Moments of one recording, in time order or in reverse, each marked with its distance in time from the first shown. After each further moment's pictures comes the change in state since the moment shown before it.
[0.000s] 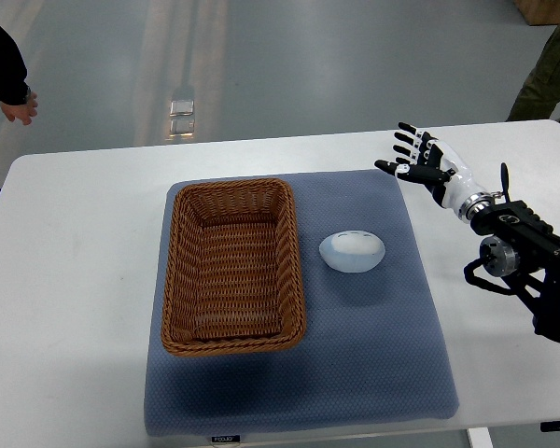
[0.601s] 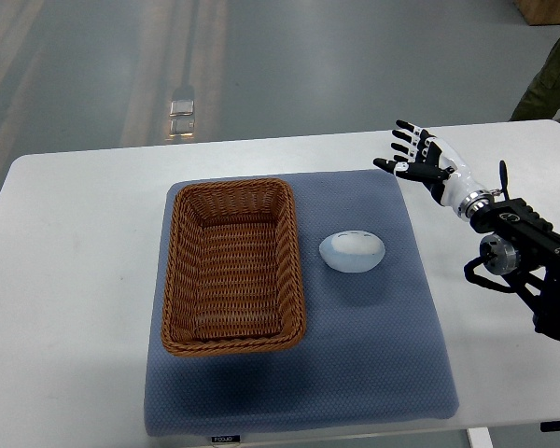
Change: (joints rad) left arm -0.001 0.000 -0.001 0.000 0.000 0.000 -0.001; right arm 0.006 -0.005 0.002 0.005 0.000 0.014 0.000
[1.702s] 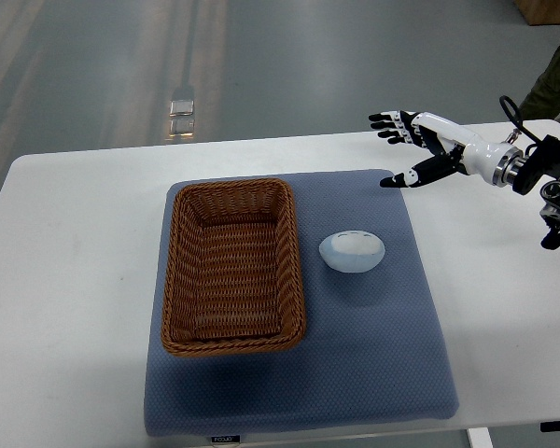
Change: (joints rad) left arm 0.000 0.000 0.000 0.002 0.000 0.000 0.001; right arm 0.241 -0.349 -0.434 0.254 -0.327 0.139 0.098
